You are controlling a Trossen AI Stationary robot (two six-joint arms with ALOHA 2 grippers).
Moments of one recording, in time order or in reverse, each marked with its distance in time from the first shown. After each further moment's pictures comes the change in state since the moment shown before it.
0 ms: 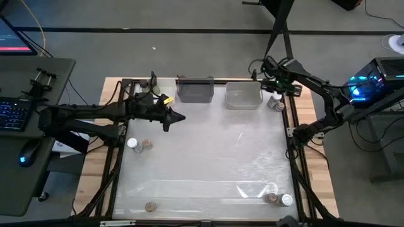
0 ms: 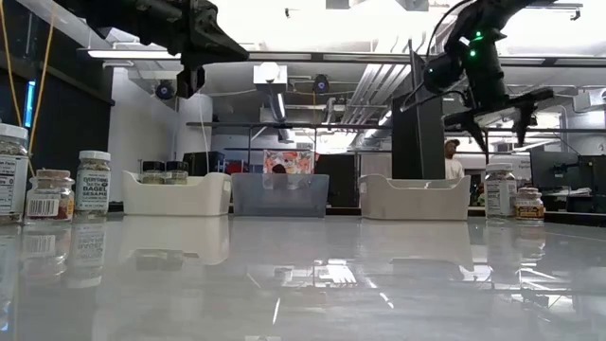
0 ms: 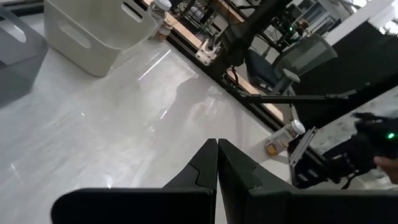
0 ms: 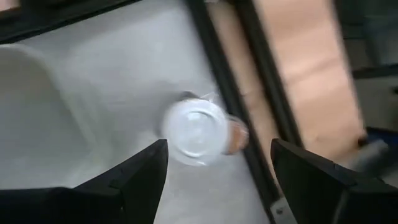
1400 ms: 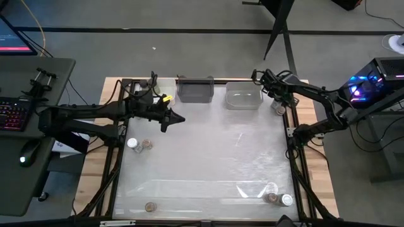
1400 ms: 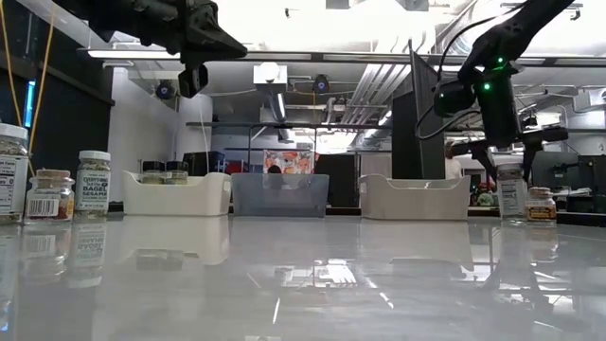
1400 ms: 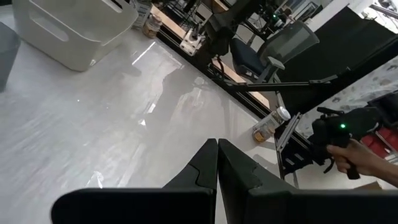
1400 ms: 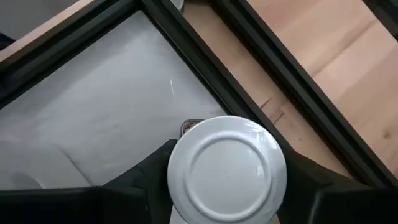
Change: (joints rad) left arm 0.033 0.000 0.000 -0.001 0.114 0.028; right arm -0.016 -0.061 -0.320 0.372 0.078 0.221
